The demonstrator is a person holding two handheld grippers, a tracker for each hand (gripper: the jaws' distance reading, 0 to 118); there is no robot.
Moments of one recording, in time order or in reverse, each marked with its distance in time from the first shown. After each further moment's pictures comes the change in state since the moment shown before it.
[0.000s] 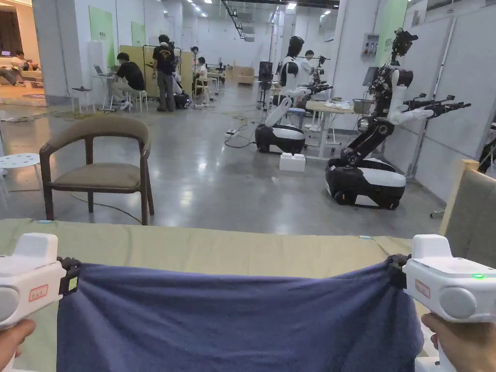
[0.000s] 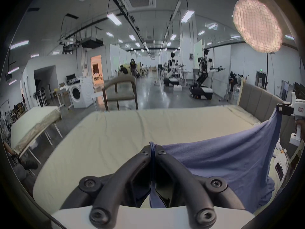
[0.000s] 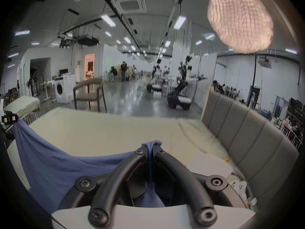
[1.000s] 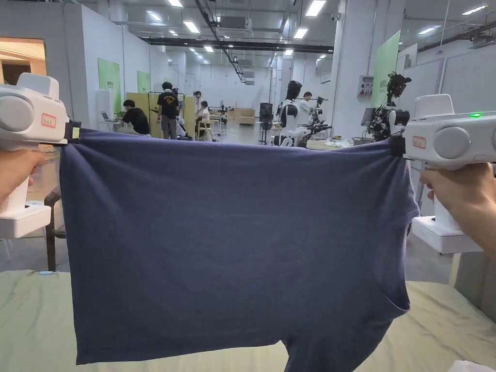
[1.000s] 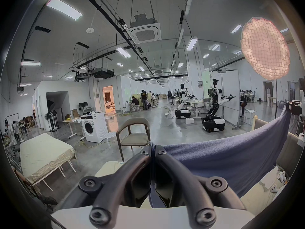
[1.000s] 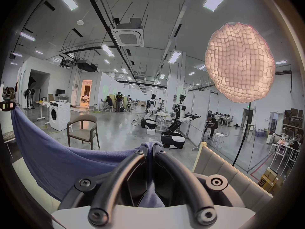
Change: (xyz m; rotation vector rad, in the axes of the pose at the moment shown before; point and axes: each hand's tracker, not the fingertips) left arm -0.033 0.277 -0.017 0.245 0.127 -0.030; right arm -0.005 0.259 -0.015 0.252 -0.061 0.032
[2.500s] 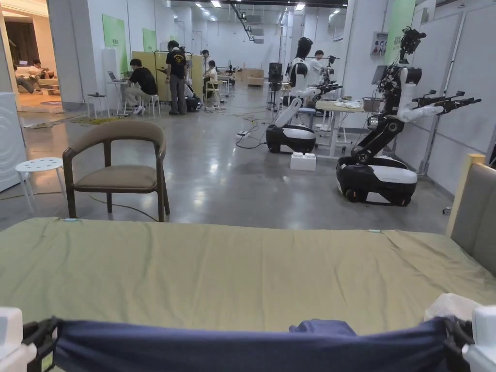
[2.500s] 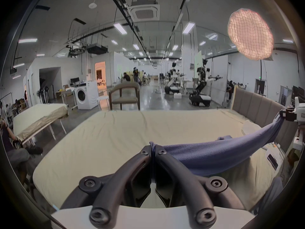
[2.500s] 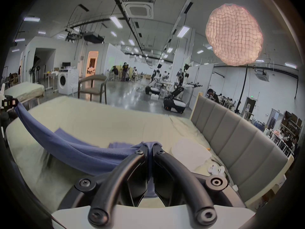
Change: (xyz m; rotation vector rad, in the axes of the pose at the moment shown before) left arm -0.003 -0.360 0.252 -0.244 -0.124 0.081; right arm -0.006 -0.312 0.276 -0.323 0.049 0.100
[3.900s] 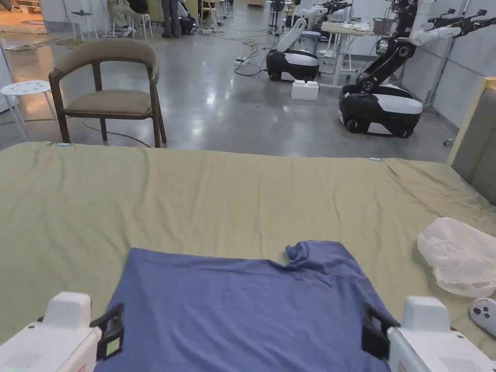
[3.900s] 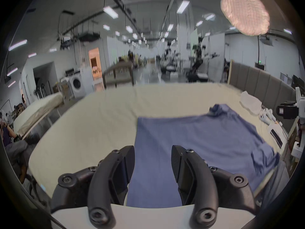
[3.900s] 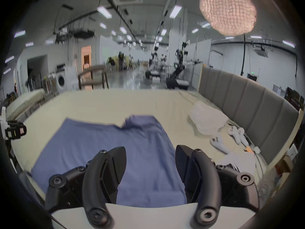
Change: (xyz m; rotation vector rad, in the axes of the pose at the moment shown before) left arm 0.087 -0.071 -0.023 -0.041 -0.003 -0.080; right arm -0.097 -0.066 -0.016 -0.016 0.033 -0.198
